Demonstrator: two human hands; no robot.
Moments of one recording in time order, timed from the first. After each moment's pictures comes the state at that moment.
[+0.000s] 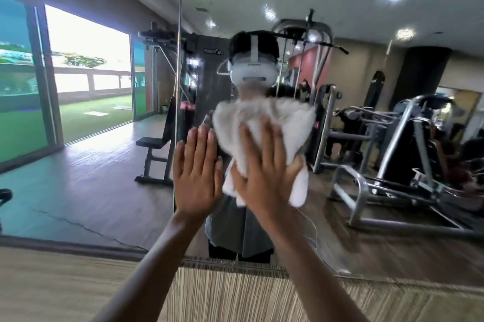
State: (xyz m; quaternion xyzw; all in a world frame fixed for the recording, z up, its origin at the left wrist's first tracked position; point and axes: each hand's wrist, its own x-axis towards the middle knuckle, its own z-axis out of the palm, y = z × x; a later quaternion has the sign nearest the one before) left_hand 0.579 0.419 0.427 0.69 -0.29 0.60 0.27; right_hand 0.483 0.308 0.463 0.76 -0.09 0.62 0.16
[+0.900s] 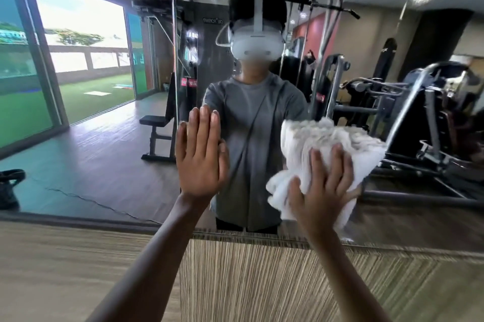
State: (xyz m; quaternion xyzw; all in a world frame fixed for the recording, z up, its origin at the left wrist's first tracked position) left_hand 0.580 0.421 0.405 0.69 -0.28 0.62 0.27; right_hand 0.442 0.243 0.372 0.74 -0.21 0.63 0.09
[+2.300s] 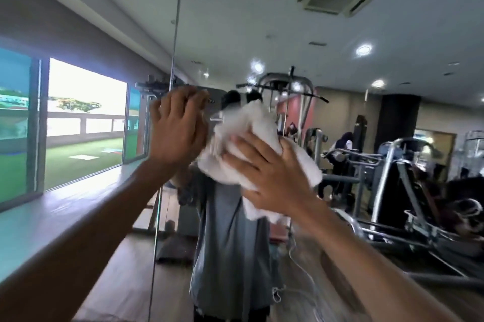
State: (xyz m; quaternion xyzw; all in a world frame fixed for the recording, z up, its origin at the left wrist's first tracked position) left_hand 0.591 0.445 0.621 0.64 -0.31 0.65 0.26; right_hand 0.453 0.254 0.587 0.77 0.12 0.49 0.39
